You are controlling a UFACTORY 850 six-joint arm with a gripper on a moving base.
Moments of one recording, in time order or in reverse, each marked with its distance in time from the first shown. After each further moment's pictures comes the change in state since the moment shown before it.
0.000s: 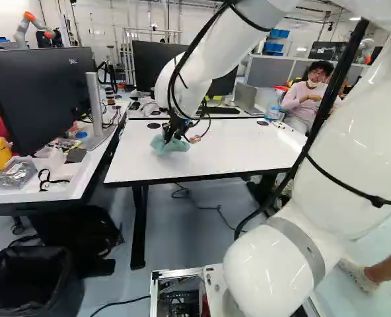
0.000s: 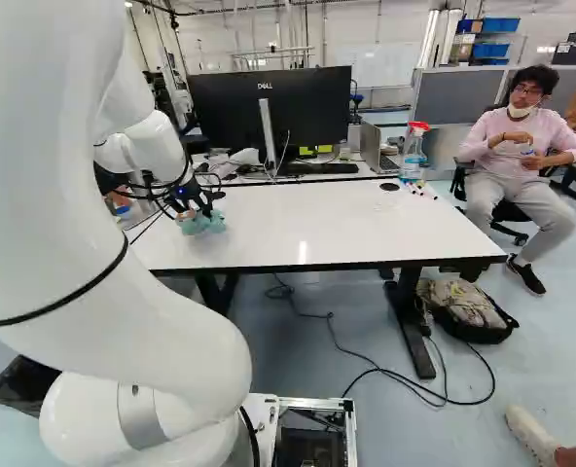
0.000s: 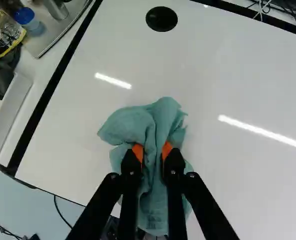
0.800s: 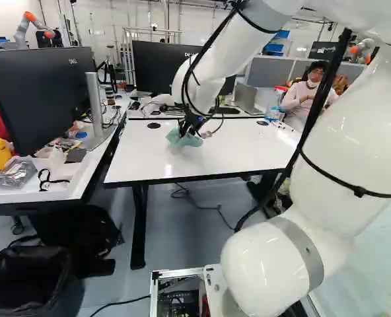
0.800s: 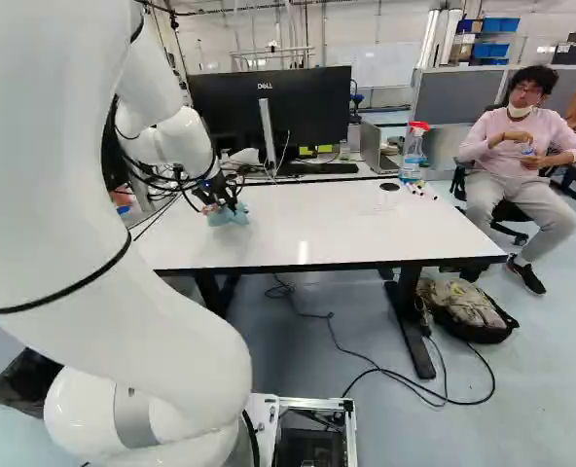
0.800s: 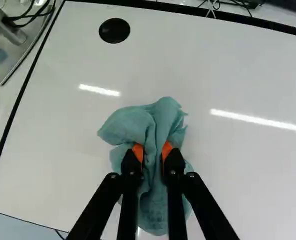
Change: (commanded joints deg) arm -9.0 -2.6 -2.6 0.0 1.3 0.0
